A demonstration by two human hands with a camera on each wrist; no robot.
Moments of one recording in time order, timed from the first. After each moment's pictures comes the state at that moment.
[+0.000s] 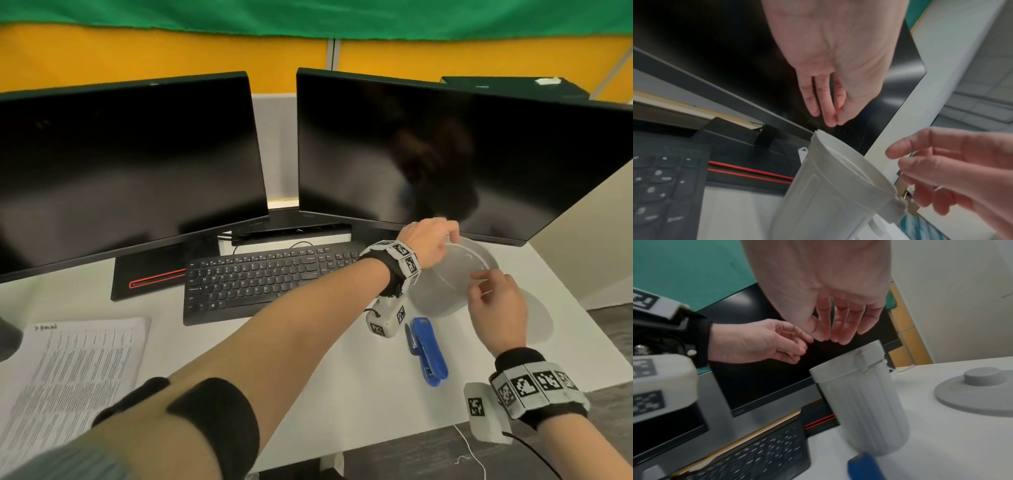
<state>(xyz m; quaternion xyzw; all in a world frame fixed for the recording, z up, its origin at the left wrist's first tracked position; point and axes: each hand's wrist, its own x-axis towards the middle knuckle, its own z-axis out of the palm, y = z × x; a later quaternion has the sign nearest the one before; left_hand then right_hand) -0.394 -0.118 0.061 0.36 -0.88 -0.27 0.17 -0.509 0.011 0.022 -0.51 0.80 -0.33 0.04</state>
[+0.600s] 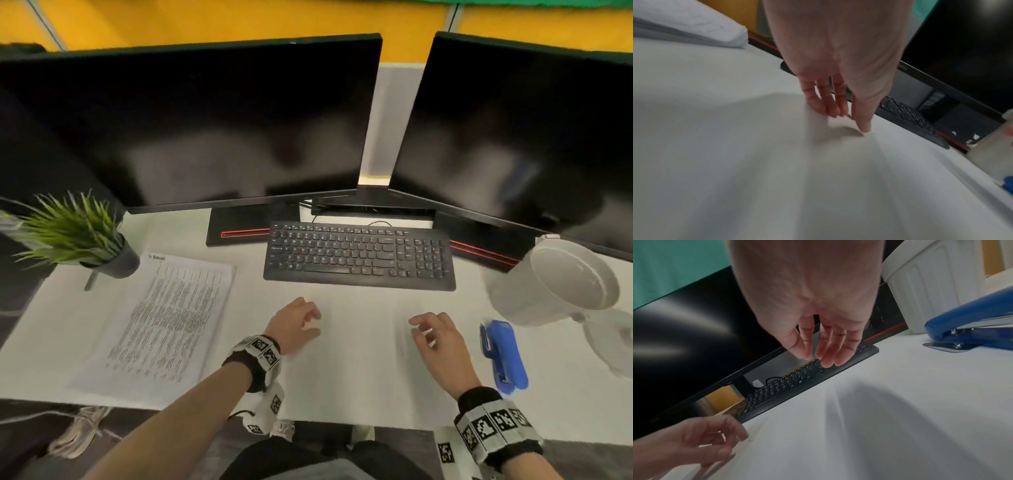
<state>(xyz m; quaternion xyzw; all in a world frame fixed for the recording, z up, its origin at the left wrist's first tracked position) -0.068 0.013 -0.091 0.62 -0.69 -0.35 0.07 -0.359 0.041 -0.060 -0.67 0.65 -0.23 0.28</state>
